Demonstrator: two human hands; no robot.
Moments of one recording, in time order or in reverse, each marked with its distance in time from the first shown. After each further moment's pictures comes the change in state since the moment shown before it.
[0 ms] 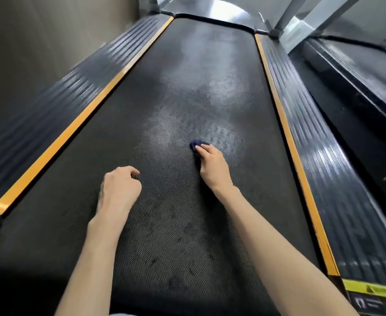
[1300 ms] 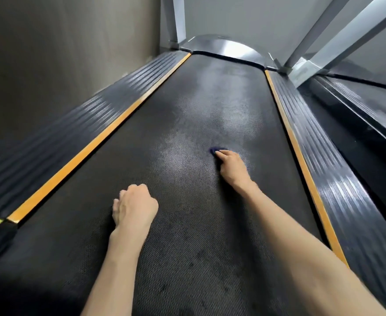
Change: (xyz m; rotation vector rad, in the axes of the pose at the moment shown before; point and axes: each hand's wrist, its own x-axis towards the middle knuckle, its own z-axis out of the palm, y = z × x) left_hand -0.002 0.004 0.000 0.238 -0.056 -0.056; right_hand 0.075 0.029 -0.007 -0.126 -0.021 -0.167
